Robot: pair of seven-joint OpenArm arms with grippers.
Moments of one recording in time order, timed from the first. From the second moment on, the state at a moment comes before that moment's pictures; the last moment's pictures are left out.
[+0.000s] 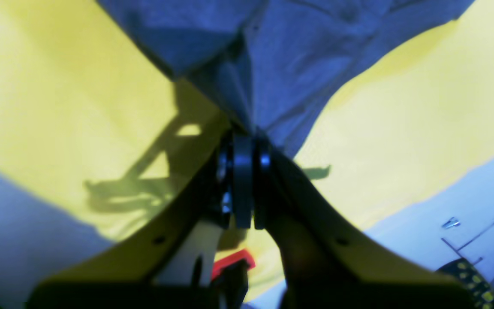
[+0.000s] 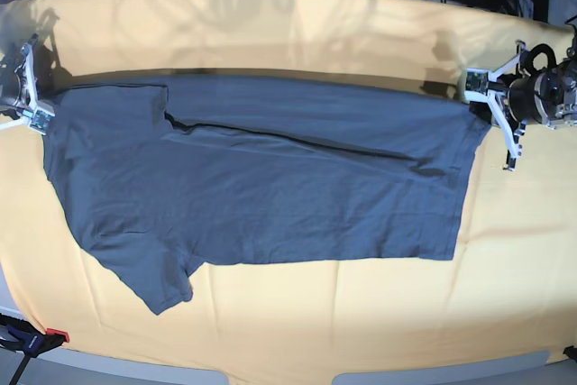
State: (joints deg) left arm -6.7 -79.2 36.3 114.3 -4.4 -43.8 16.5; right arm -19.7 62.4 3.5 100.3 33.3 40.3 -58.9
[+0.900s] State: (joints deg) left arm -5.9 -89.6 36.4 122.6 -17.3 -44.0 16.9; right arm -19.8 70.7 3.5 106.3 68.0 40.3 -82.0
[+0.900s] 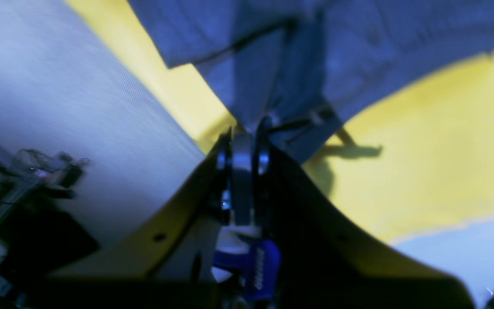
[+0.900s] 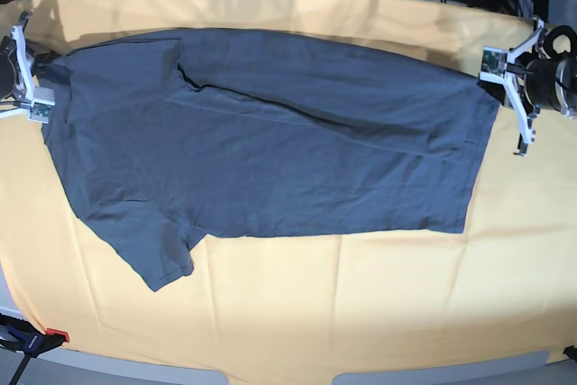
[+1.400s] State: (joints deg) left arm -2.7 -89.6 36.4 123.6 -16.3 -44.0 17.4; right arm -19.8 73.4 3.5 106.3 73.0 40.3 -82.0
